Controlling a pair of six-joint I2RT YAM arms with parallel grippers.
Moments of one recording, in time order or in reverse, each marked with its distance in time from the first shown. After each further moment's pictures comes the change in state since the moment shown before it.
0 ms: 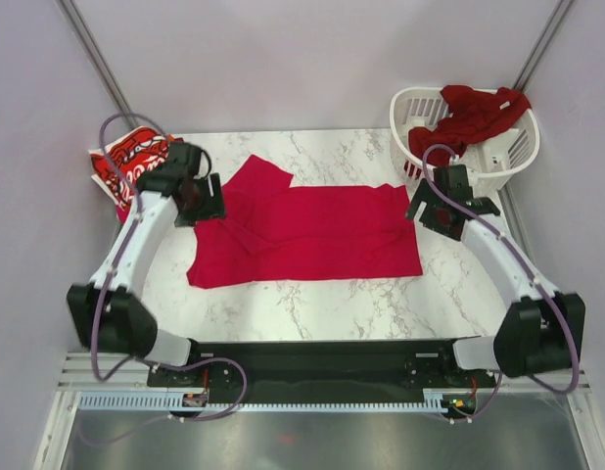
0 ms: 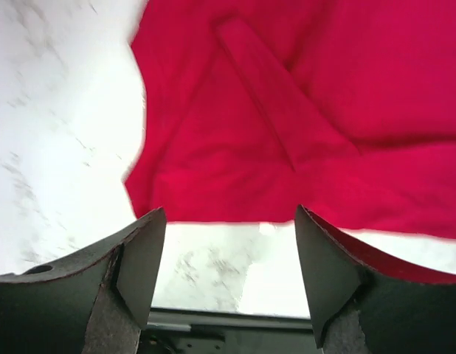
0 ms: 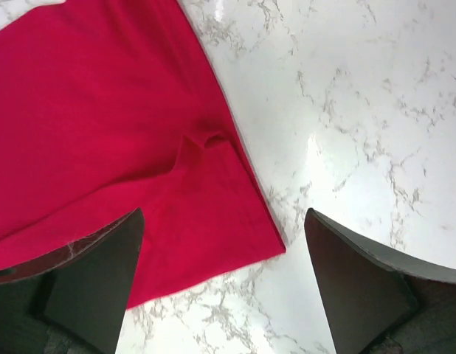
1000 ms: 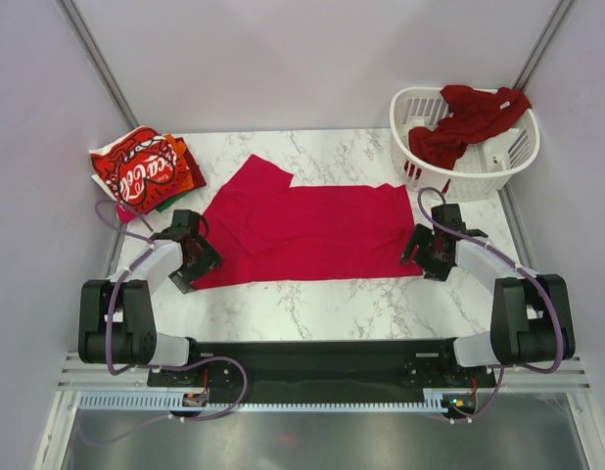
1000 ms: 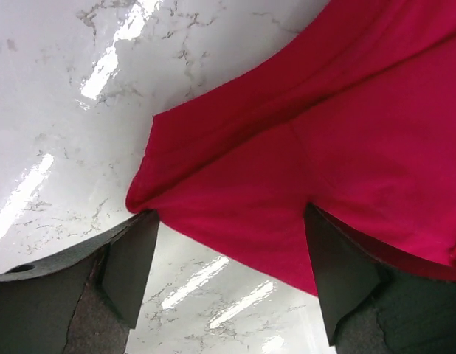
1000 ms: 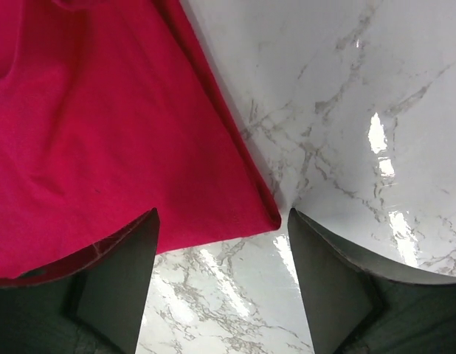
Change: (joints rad) left arm 0.131 -0.145 -0.735 0.414 -0.046 -0.451; right arm -0.069 0.008 -0.376 0.169 -0.274 0.035
